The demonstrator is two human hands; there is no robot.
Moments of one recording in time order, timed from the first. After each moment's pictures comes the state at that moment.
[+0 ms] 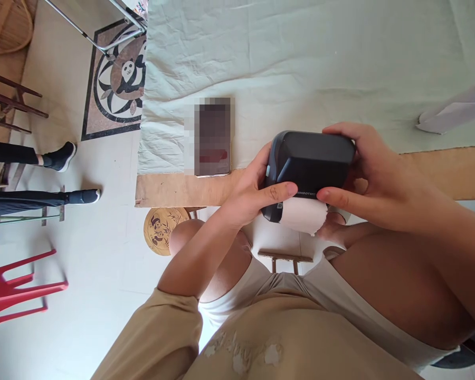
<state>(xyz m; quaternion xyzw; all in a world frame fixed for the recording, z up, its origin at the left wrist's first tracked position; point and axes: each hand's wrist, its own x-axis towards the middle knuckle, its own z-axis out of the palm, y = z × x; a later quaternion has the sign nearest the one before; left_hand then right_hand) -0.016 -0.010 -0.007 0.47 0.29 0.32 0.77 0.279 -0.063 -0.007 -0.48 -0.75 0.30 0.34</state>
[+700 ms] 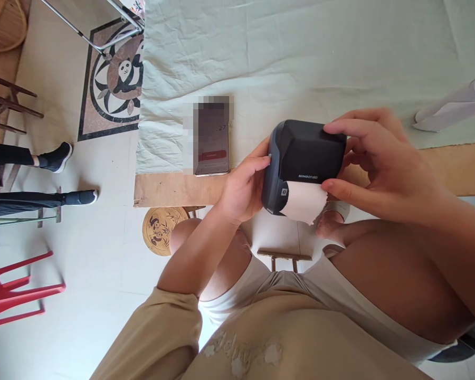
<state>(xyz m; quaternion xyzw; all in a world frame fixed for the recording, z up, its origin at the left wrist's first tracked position) 0.005 -0.002 0.005 0.34 0.32 0.35 0.82 0.287 -0.057 -0.002 -0.46 -0.78 0.21 0.37</state>
